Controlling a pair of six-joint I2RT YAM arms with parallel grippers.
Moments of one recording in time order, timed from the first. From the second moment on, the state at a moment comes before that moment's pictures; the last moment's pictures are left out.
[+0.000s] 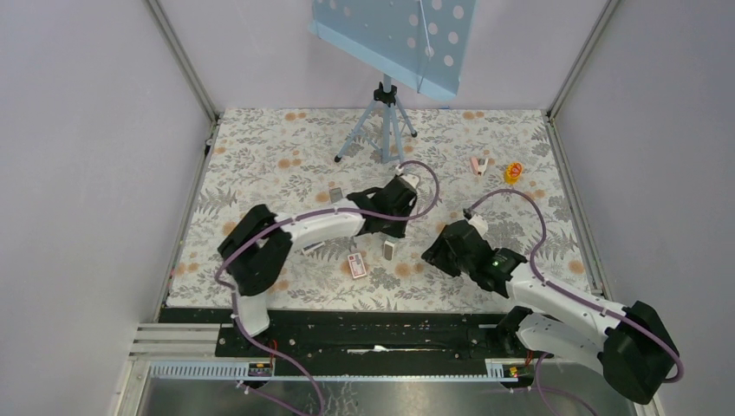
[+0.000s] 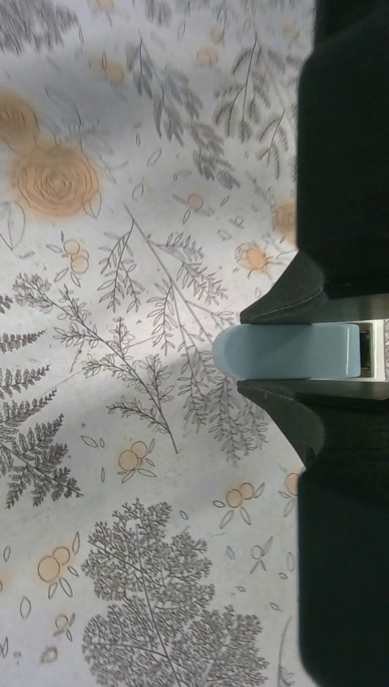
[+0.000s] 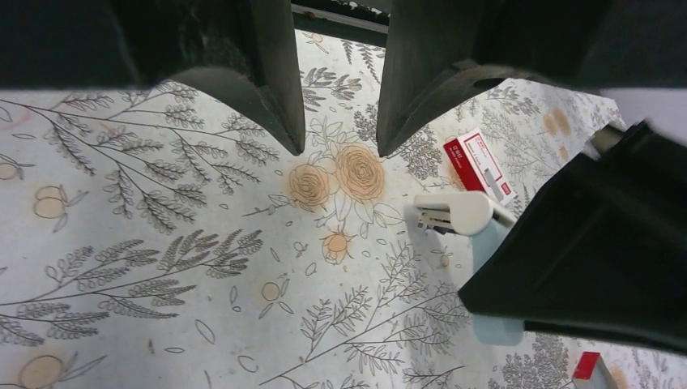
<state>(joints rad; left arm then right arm) -0.91 1.81 1.25 -0.31 -0.12 -0.45 0.74 1.00 0.49 -0.34 0.17 1.12</state>
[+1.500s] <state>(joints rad) -0.91 1.26 1.05 -0.33 0.04 -0.35 0.74 0.72 0.39 0.10 -0.05 0.79</state>
